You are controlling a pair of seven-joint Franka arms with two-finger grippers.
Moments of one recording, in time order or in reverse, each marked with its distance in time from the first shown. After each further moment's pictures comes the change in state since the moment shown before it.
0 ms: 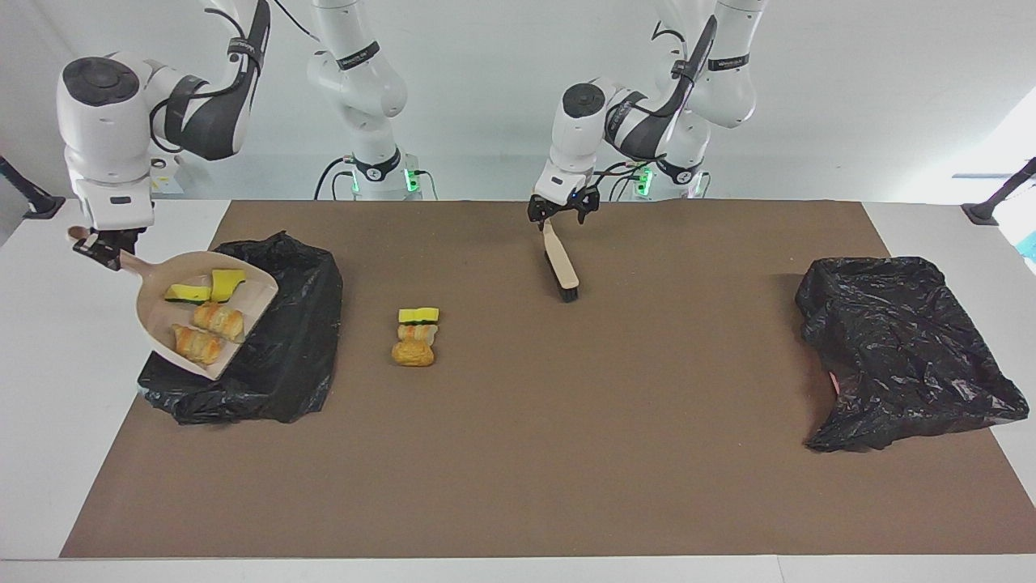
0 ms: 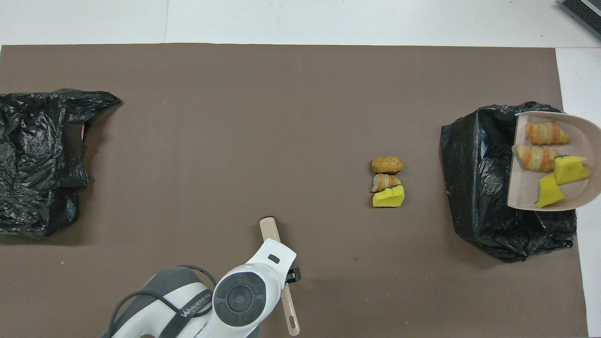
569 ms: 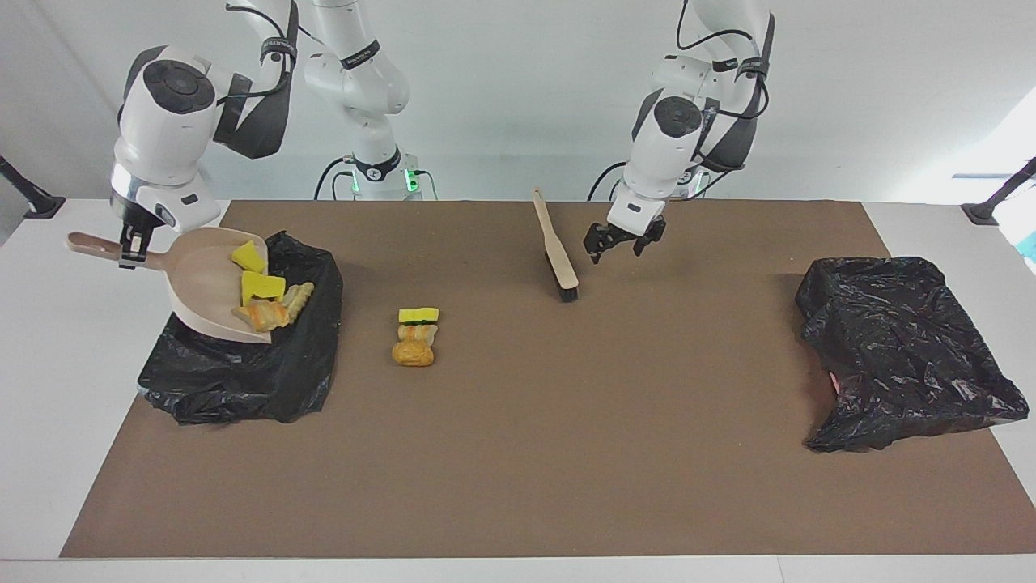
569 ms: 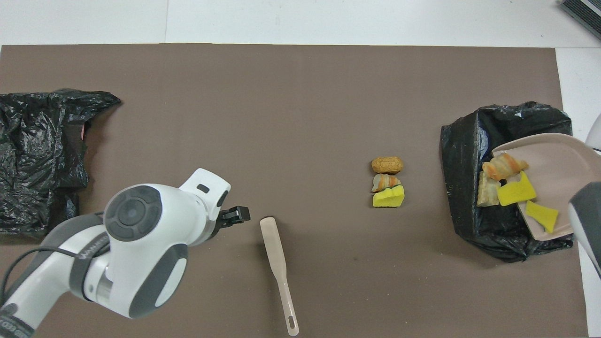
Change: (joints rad) left arm 0.330 0.005 0.008 0.186 0.000 -0.148 0.353; right arm 0.134 -0.014 0.006 0.029 -0.134 -0.072 -0.363
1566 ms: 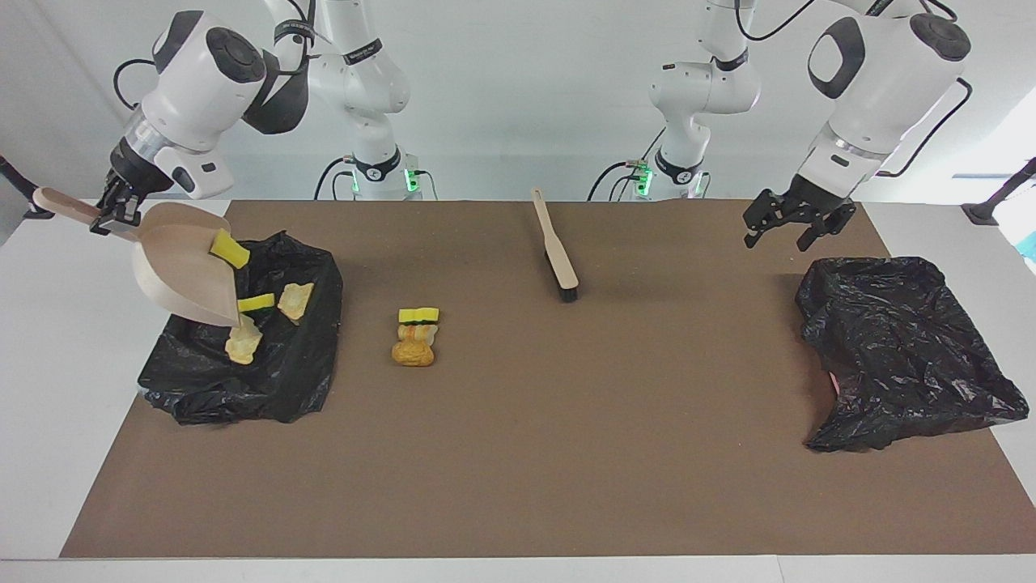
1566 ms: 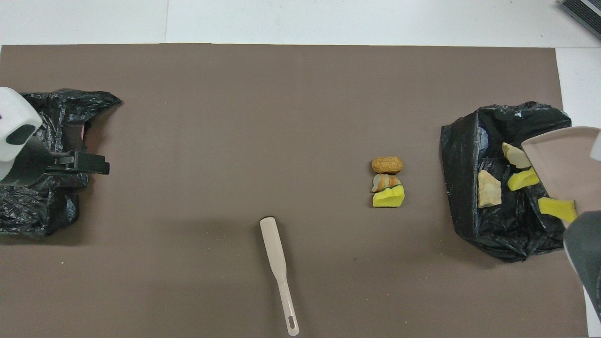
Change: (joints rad) left arm 0.443 0.013 0.007 0.382 0.003 -0.336 0.622; right arm 0.039 -0.122 0.007 -0.089 -0.267 0.026 0.184
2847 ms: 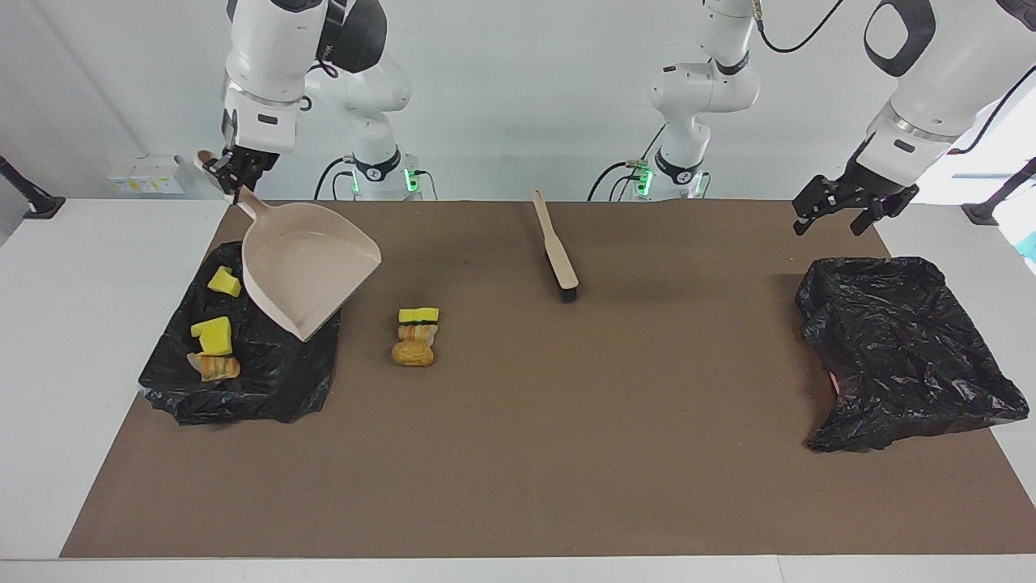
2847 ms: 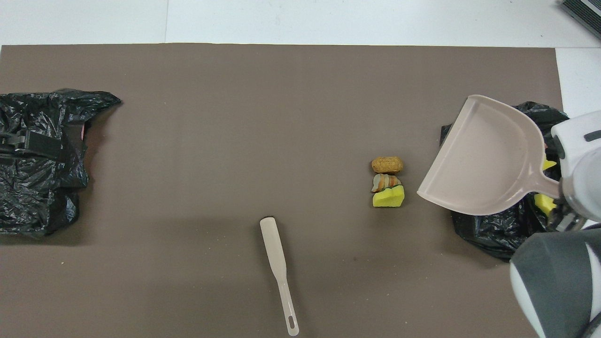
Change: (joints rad) left arm 0.059 0.110 -0.025 0.256 0.073 -0.203 0.000; right arm 0.106 -0.055 0.144 0.128 0.617 -0.422 0.866
